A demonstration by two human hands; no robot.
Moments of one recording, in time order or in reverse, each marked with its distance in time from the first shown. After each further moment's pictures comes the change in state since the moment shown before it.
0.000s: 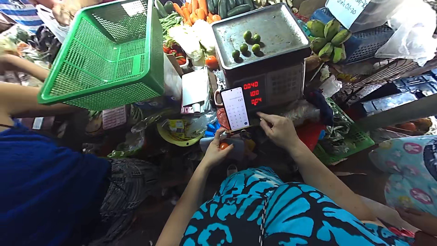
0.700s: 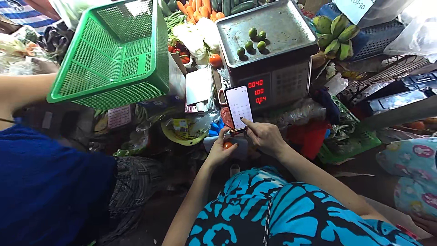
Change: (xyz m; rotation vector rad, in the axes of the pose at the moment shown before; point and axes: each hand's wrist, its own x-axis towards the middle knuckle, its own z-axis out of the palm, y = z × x) left_hand 0.002 -0.004 0.000 -0.016 0.005 0.036; right_hand -0.003 -0.028 0.045 -0.019 0.035 -0.254
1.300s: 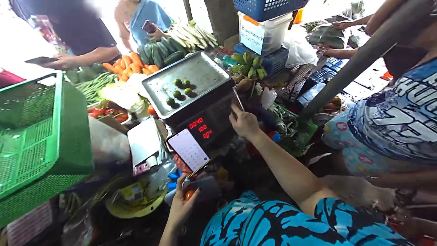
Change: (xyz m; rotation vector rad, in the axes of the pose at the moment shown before) left_hand -0.006 -0.002 0.005 0.025 0.038 0.081; right_hand 0.046 0.079 -0.112 -0.107 0.009 0.782
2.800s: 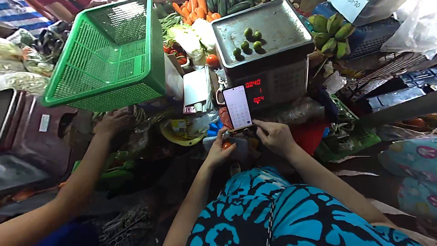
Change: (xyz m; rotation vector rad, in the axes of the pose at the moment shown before) left_hand 0.003 0.000 -0.004 -0.058 -0.037 -0.081; right_hand -0.096 -0.013 0.083 0.087 -0.052 -0.631
